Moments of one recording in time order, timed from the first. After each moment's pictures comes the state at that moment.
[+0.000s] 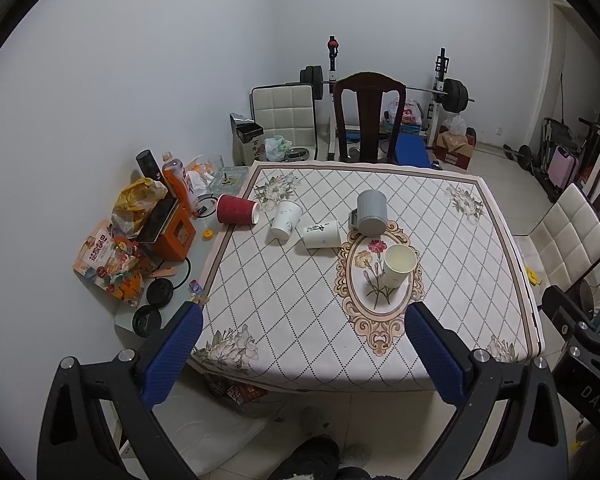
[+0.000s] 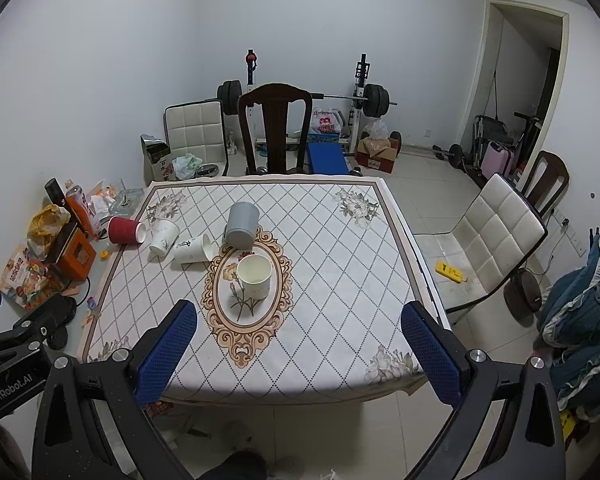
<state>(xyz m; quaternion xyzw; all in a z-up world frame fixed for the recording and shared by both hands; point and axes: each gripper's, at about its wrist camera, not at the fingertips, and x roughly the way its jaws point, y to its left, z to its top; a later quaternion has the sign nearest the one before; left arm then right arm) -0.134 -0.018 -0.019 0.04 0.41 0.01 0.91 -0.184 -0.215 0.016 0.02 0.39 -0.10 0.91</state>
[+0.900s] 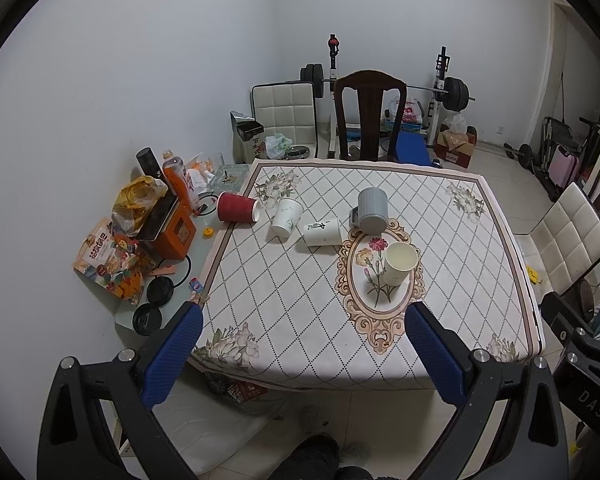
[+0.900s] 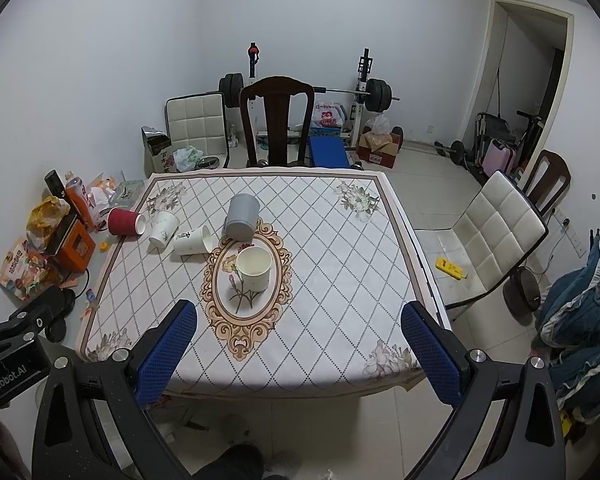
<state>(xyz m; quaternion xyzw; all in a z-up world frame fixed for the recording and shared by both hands) -0.134 -0.017 -0.020 0.04 0.42 0.01 0.91 -0.189 -0.218 0.007 0.01 0.40 -0.10 0.91</state>
